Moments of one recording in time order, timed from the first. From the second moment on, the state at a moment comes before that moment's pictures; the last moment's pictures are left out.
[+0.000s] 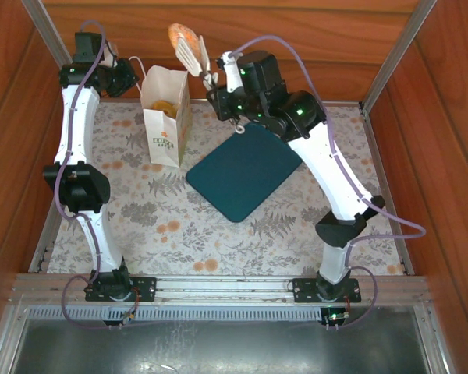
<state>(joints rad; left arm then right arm) 0.03 2.06 2.33 -0.97 0.39 -0.56 0.81 1.88 2.46 -1.03 0.03 0.21</state>
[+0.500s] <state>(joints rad) 0.03 2.06 2.33 -0.97 0.39 -0.56 0.86 2.08 2.54 -0.97 0.03 0.19</state>
